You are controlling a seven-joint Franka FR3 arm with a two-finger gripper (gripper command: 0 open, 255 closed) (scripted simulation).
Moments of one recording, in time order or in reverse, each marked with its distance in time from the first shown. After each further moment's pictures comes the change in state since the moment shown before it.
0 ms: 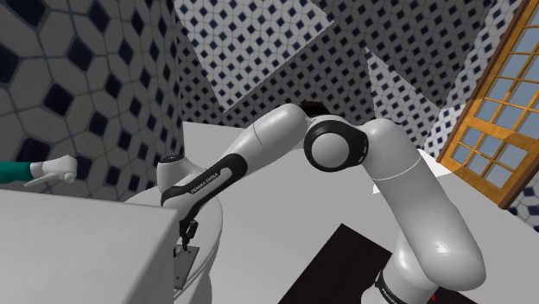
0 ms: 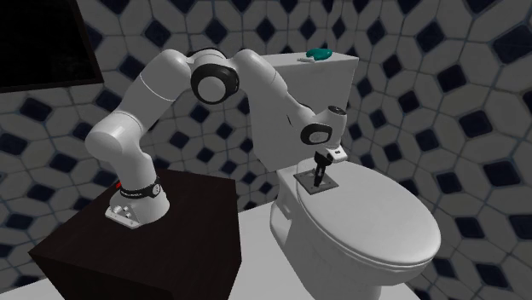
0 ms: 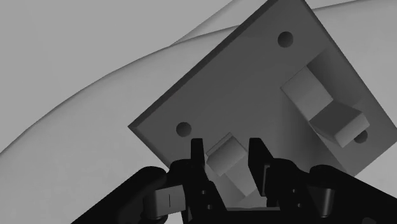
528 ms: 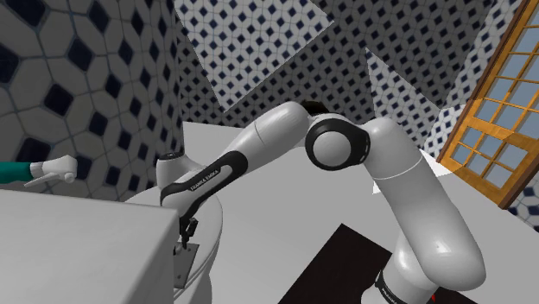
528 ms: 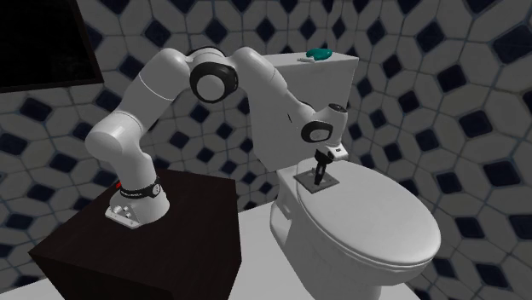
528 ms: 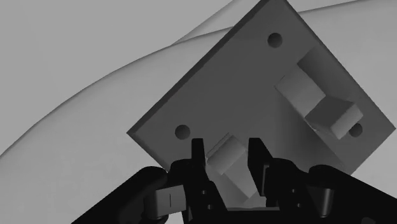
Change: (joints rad) arm -0.001 -0.014 0.002 0.002 0.002 -0.017 0.000
